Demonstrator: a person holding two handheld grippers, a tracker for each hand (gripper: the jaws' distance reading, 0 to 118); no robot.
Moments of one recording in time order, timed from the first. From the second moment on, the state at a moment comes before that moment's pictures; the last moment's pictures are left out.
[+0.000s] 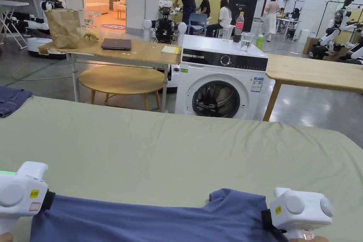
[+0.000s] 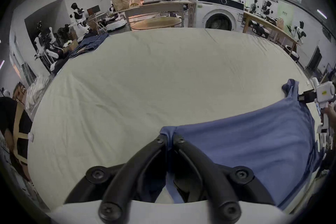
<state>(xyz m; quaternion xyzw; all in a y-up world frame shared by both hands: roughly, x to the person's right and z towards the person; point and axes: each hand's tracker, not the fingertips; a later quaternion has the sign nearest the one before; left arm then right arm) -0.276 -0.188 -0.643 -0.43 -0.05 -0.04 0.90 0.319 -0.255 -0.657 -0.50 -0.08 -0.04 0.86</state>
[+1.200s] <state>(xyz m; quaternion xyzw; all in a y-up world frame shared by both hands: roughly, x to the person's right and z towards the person) -0.298 0.163 -0.591 -0.15 -0.04 -0.02 0.99 0.293 0.164 -0.517 -0.06 -0.11 -0.01 0.99</state>
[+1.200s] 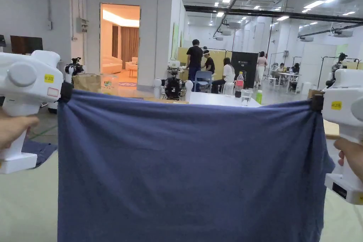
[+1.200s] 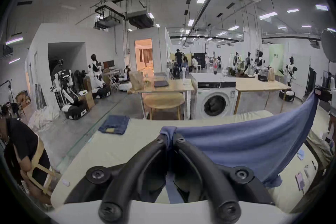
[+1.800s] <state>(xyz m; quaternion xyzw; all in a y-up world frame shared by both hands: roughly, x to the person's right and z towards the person) -0.291 0.272 -0.658 -0.09 -0.01 -0.03 1.00 0.282 0.279 -0.585 0.01 -0.15 0.04 0.99</state>
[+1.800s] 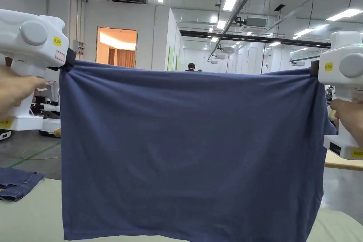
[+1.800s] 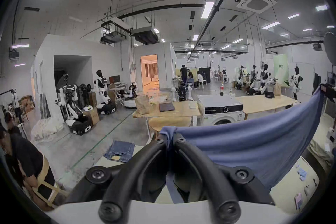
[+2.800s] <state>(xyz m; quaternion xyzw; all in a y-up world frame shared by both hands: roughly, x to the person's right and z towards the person) -0.311 -0.035 -0.429 -0.20 -0.08 -0.01 0.98 0.269 -0.008 -0.351 -0.15 -0.13 0.09 0.98</state>
